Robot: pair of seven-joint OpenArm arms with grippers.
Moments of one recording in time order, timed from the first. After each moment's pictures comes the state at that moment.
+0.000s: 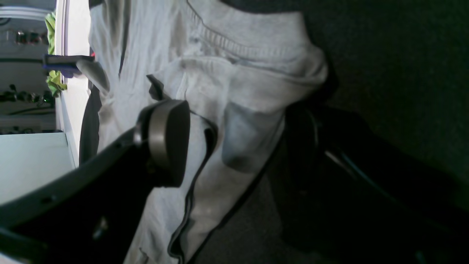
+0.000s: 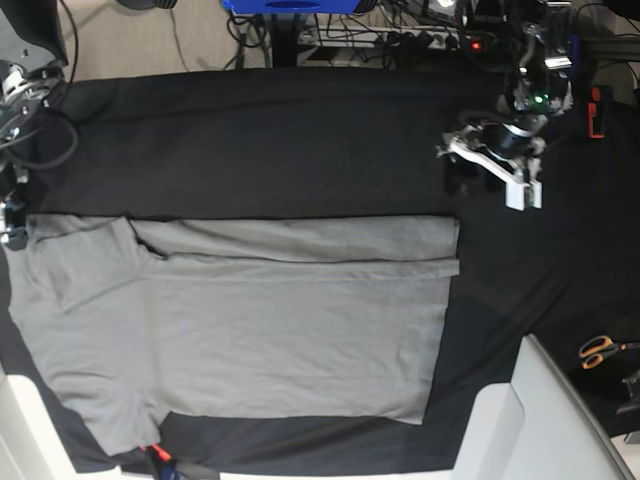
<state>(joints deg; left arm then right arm) 20.3 -15.1 -8.7 85.2 -26.1 -9.7 21.9 16.5 15.9 71.4 30.9 21.5 29.6 -28.8</state>
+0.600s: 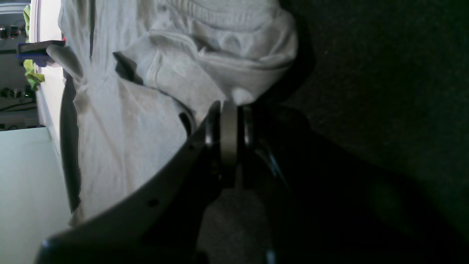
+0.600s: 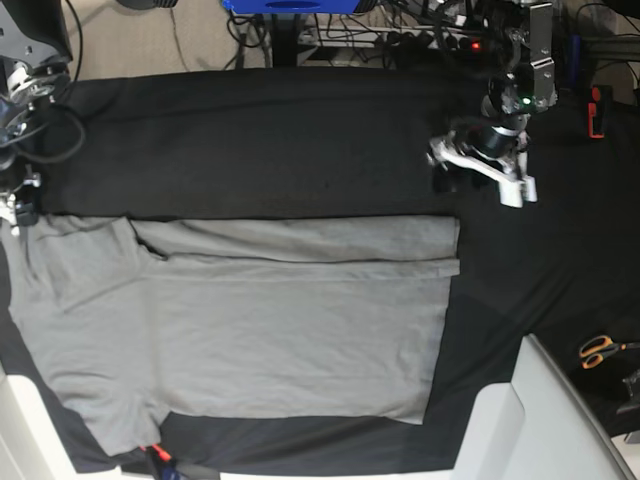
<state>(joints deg) 17.6 -9.8 -13.1 79.7 -32.8 -9.6 21.5 15.6 14.8 71.2 30.5 21.1 28.8 -29.6</state>
